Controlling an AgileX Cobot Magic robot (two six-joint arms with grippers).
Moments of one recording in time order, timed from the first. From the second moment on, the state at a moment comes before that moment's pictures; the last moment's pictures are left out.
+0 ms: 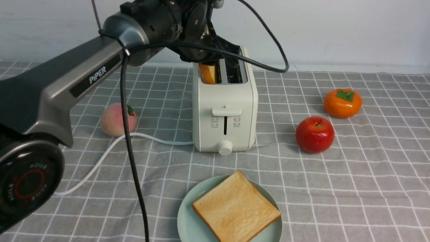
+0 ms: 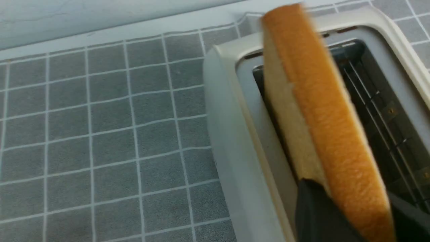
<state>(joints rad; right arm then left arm) 0.21 0.24 -0.60 0.11 1.01 0.12 -0.50 2.12 -2.13 0.31 0.79 -0.45</state>
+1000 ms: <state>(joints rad) 0.21 0.24 -0.60 0.07 0.94 0.12 -0.56 1.59 -1.35 -0.47 0.96 -0.12</state>
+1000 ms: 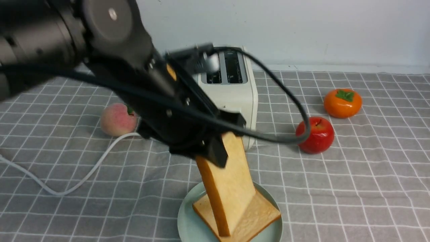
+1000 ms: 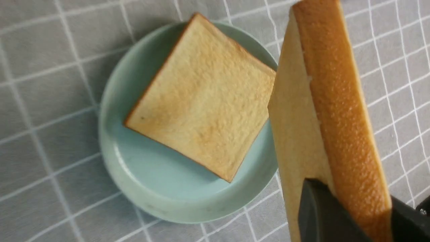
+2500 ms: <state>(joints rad) 0.21 0.23 -0.58 -0.14 0.69 0.28 -0.55 1.06 -1.12 0.09 1.00 -0.50</state>
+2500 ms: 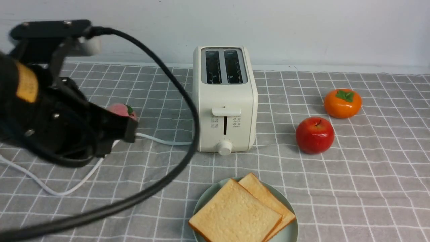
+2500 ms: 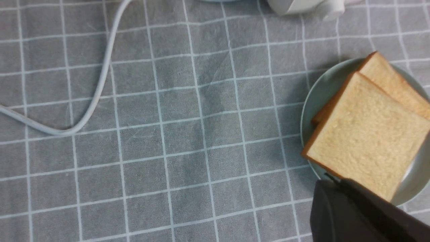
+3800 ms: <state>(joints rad) 0.21 0.00 -0.29 -1.06 0.25 1.12 -0.55 0.15 -0.42 0.09 0.73 -0.58</state>
